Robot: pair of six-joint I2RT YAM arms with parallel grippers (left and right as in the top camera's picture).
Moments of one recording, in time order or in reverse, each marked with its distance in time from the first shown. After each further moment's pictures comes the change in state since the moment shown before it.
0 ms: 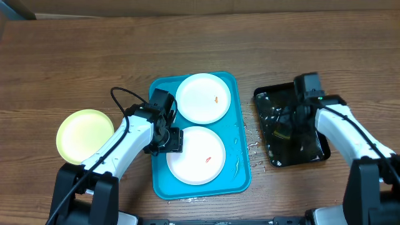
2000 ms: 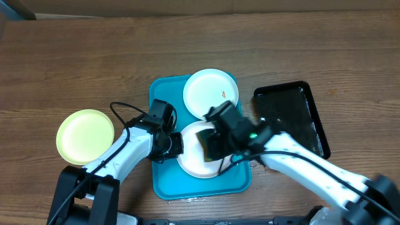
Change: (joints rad) left arm -0.003 -0.030 -0.158 0.205 0.129 -0.148; right arm 0.694 -0.104 0.064 0.074 -0.230 -0.095
